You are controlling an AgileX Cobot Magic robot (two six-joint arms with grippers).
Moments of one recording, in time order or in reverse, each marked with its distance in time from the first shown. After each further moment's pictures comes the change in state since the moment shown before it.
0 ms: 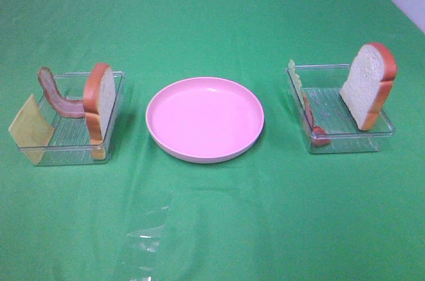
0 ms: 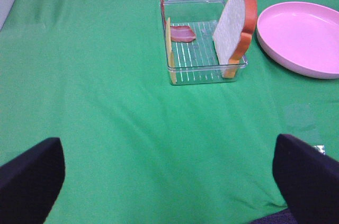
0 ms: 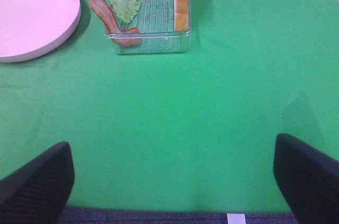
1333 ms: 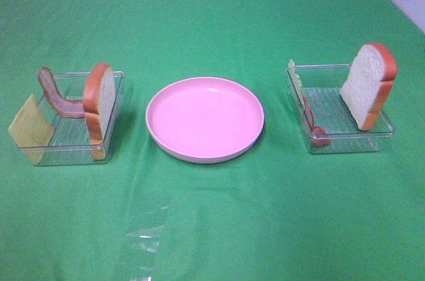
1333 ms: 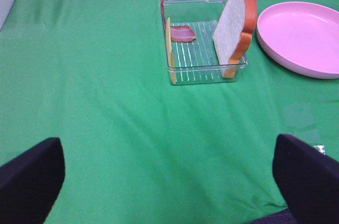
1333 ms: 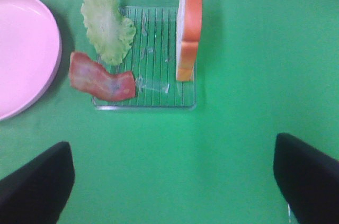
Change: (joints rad) left arm 0.000 0.000 0.000 0.000 0.000 0.000; right arm 0.000 1.070 -0.429 0.000 -0.346 -0.037
